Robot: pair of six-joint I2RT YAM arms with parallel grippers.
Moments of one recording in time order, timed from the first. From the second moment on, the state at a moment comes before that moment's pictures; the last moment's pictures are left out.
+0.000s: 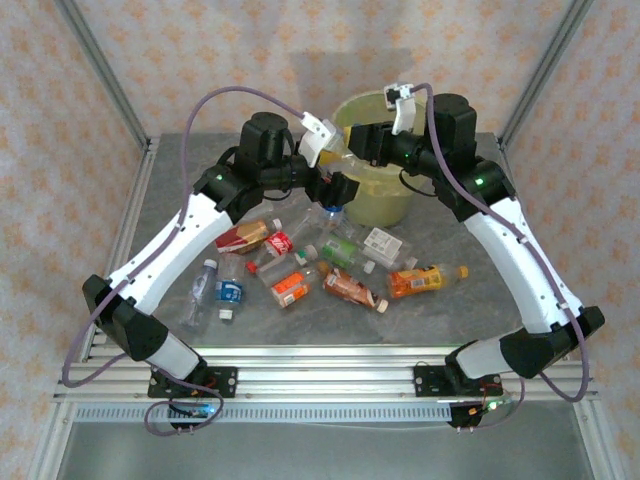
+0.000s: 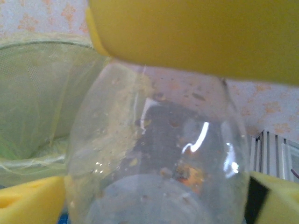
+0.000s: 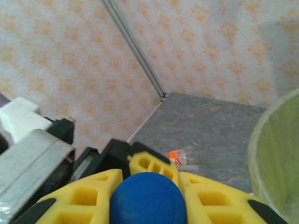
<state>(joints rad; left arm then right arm) -0.57 1.55 1.67 -0.49 0.49 0.00 0.48 1.40 1.74 -0.57 -0.38 0.37</state>
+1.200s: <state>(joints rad) -0.58 0.97 1.17 -0.50 -0.56 -0.34 0.48 2.04 2.46 -0.77 0.36 0.12</state>
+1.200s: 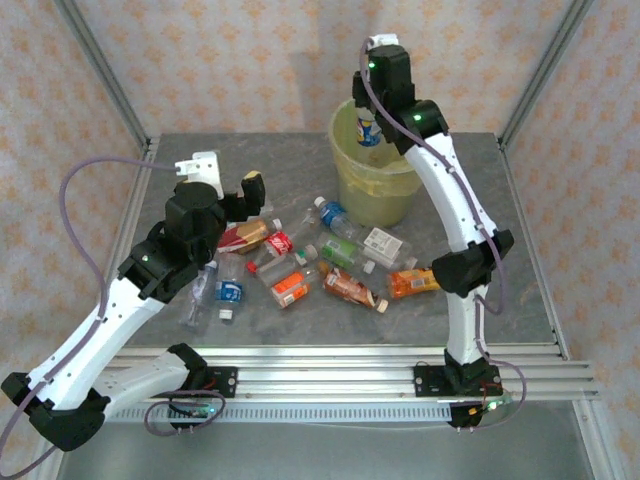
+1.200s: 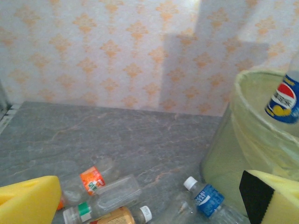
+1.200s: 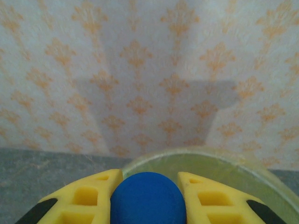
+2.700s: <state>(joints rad) -0.49 1.09 1.18 -0.84 -0.70 -0.49 0.30 2.36 2.63 -1.02 0.01 0.51</state>
